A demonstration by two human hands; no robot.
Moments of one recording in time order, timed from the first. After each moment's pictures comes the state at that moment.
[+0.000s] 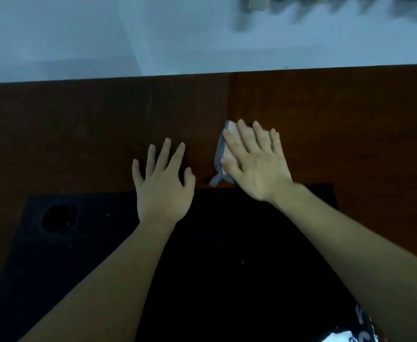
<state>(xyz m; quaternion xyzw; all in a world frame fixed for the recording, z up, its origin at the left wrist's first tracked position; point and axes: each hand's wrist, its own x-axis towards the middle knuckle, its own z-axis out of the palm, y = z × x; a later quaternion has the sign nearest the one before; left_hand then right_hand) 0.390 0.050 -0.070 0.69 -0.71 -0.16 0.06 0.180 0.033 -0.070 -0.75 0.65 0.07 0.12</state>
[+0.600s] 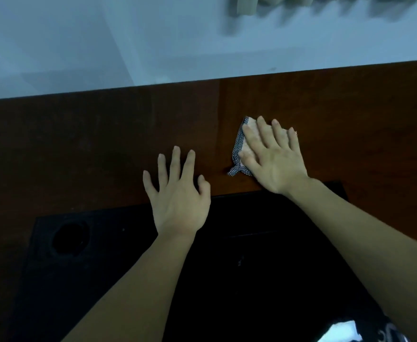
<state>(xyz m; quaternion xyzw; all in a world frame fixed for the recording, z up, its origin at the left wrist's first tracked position) 0.392 0.049 -0.070 0.67 -0.72 -0.16 0.05 0.175 0.023 -0.071 -0.69 0.72 0.06 0.11</state>
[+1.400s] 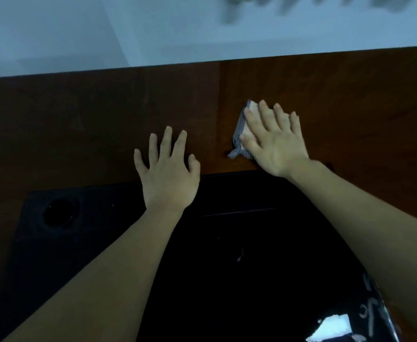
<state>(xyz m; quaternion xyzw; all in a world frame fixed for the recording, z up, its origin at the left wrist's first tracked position) 0.388 0.051 -0.072 0.68 -0.71 -0.15 0.04 0.155 0.033 -0.070 -0.69 0.71 0.06 0.10</state>
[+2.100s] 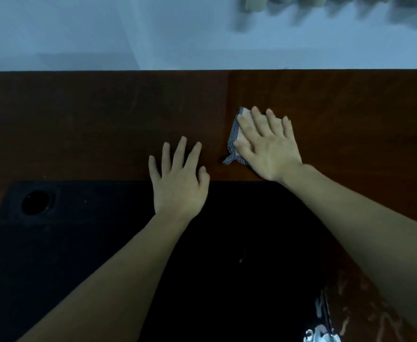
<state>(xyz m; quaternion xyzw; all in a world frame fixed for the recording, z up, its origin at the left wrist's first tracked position) 0.319 0.071 -0.069 0.67 -0.72 -0.17 0.06 0.106 0.016 -0.070 -0.74 0.66 0.08 0.10</state>
